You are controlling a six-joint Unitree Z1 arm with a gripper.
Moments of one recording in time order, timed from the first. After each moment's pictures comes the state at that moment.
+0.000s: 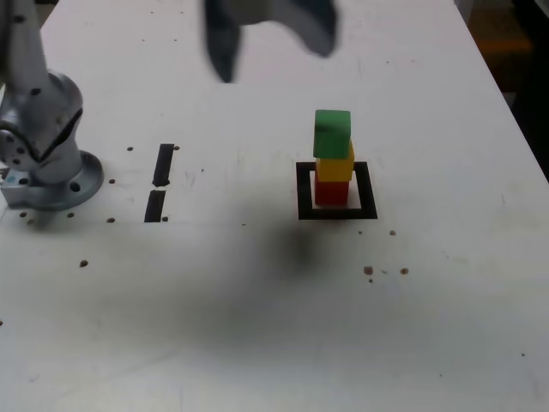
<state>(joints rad) -0.25 1.65 -1.62 1.61 0.06 -0.12</state>
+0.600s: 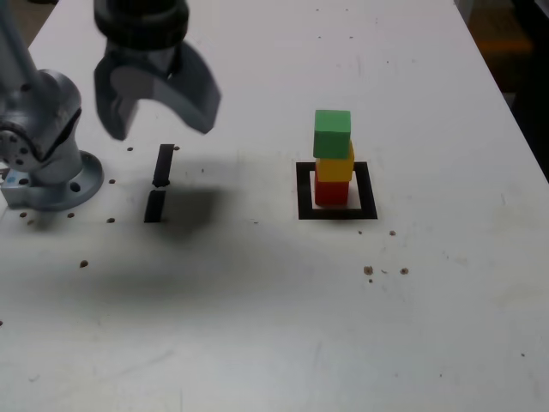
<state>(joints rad) -0.17 1.48 -0.96 1.31 0.04 -0.08</state>
